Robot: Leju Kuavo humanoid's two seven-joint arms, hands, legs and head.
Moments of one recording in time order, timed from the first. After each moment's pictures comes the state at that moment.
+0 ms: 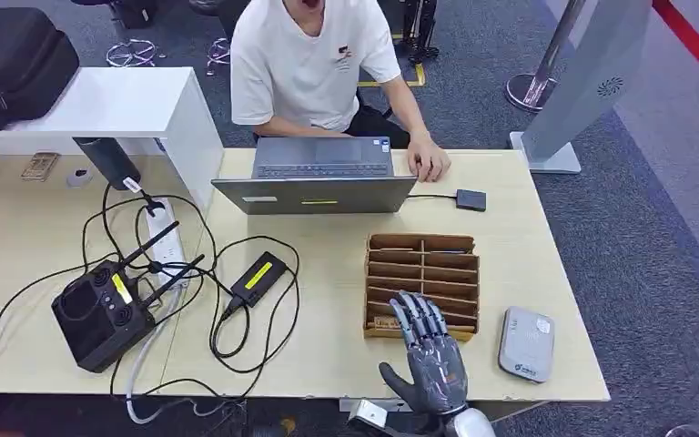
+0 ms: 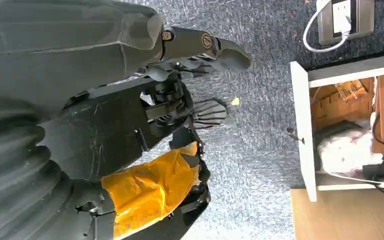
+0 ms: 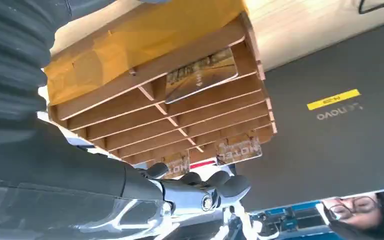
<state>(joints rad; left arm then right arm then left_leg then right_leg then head) -0.22 -0.22 0.16 -0.28 -0.17 0.05 0.04 0.08 0.31 0.15 -1.14 1.33 -0.70 -0.65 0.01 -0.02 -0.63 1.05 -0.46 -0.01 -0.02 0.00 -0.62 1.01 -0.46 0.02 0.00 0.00</state>
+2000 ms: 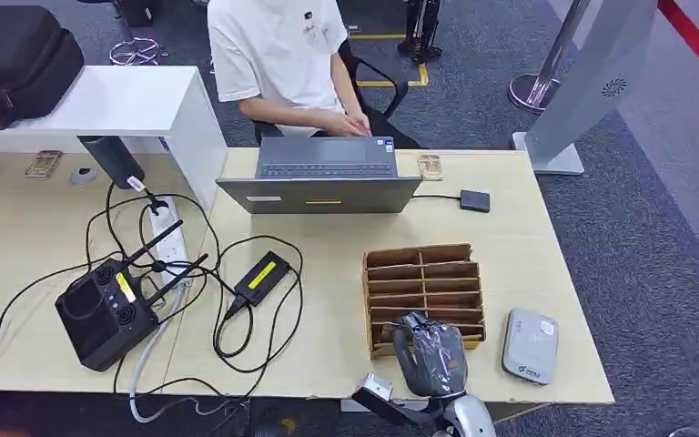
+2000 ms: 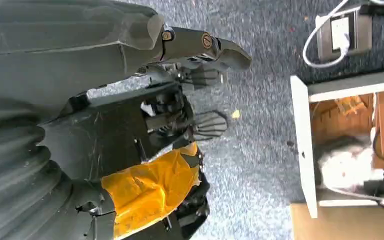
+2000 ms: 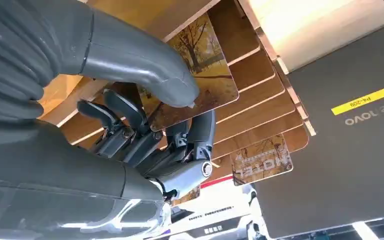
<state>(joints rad) -0.22 -0.23 0.16 -0.28 -0.21 0.11 0.03 -0.01 0.31 0.13 -1.02 1.26 -0.70 -0.60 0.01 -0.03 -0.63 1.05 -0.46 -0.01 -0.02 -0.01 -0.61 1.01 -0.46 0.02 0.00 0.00</state>
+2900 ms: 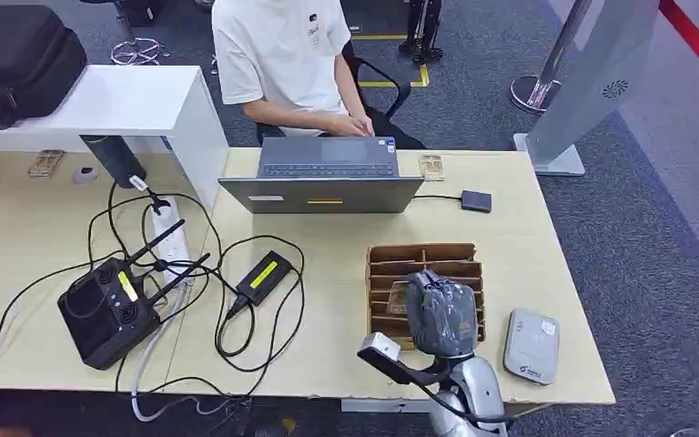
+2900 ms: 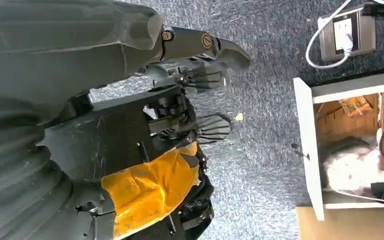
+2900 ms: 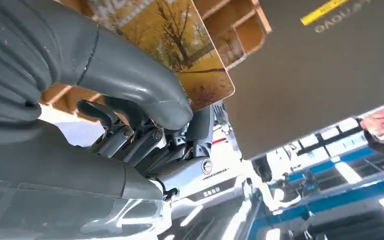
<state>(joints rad) -0.23 -0.23 0.16 -0.28 -0.23 0.10 0.05 -0.11 0.31 0.14 -1.11 1.19 -0.70 -0.59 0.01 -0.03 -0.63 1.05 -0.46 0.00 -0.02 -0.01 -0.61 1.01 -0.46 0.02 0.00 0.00</state>
